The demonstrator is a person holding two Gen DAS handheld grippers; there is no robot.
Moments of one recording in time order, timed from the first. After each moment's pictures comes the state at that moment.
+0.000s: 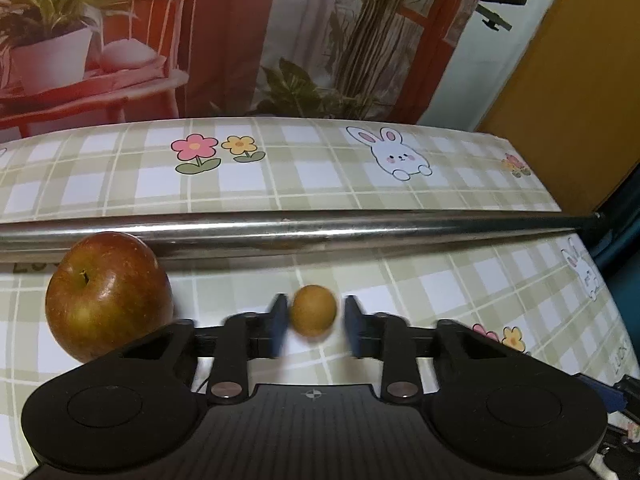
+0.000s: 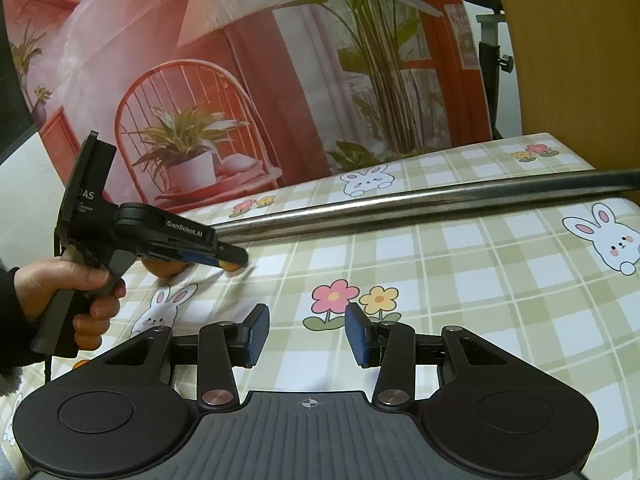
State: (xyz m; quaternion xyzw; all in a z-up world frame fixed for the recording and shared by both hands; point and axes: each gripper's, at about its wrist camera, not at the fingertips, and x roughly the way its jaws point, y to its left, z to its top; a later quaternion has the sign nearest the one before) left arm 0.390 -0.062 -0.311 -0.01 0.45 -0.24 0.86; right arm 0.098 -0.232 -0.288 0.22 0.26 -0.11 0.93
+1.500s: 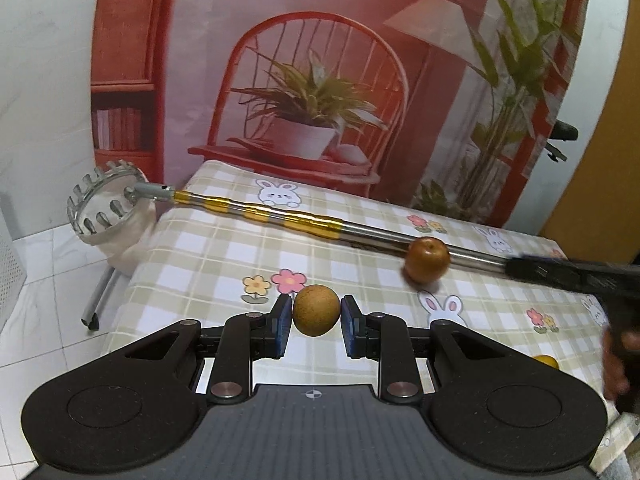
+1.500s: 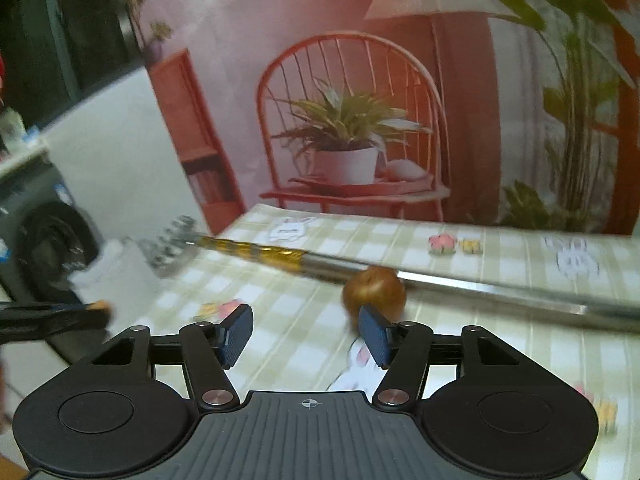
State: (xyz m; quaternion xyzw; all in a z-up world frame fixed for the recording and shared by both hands) left arm 0.194 0.218 -0.211 -0.08 0.32 -0.09 0.94; right arm 0.256 -0.075 -0.198 0.13 0.29 0.02 0.95
